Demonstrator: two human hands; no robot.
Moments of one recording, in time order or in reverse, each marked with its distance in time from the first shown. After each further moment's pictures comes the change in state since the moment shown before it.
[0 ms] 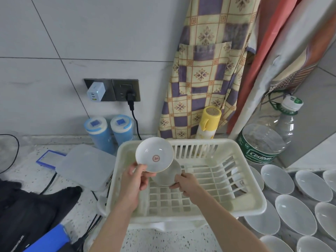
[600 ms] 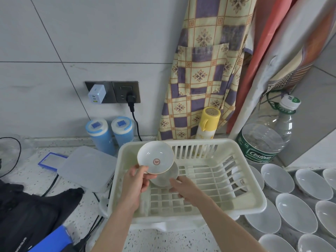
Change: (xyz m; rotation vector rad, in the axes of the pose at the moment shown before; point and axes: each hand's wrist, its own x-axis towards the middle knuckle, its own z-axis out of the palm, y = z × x) left_hand 0.001 -0.001 0.000 0.053 0.001 -0.015; right_hand -0.020 0.000 0.006 -0.174 -0.095 -0.051
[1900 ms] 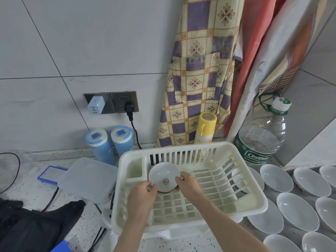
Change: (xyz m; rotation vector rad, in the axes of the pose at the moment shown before) left_hand -0.004 -0.024 0.005 0.856 0.125 0.190; right_hand 0.014 -0.006 -0.001 -0.175 0.264 -0.192
